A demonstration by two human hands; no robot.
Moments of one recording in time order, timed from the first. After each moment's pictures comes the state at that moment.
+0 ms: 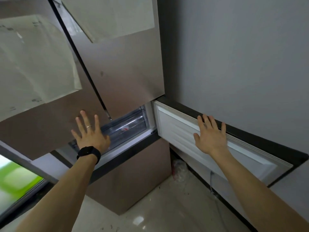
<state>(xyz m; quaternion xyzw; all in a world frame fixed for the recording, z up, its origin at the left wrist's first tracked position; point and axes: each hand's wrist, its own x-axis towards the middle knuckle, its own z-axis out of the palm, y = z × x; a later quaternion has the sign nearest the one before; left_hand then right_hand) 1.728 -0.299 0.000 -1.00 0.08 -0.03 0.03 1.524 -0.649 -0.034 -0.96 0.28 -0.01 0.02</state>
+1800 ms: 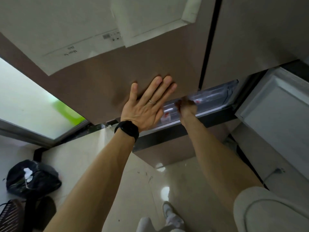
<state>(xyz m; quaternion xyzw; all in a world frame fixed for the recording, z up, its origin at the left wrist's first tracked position) 1.838 -0.187 -0.064 -0.81 0.35 -0.43 0.19 1.878 -0.367 -0.162 -0.51 0.40 -0.02 0.76</state>
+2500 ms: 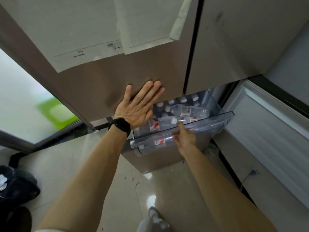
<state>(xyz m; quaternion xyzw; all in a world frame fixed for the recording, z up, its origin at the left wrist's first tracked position) 1.840 -0.189 -0.064 -0.79 0.34 -0.46 0.23 1.746 -0.373 -0.157 -0.45 0.43 -0.01 0.78</state>
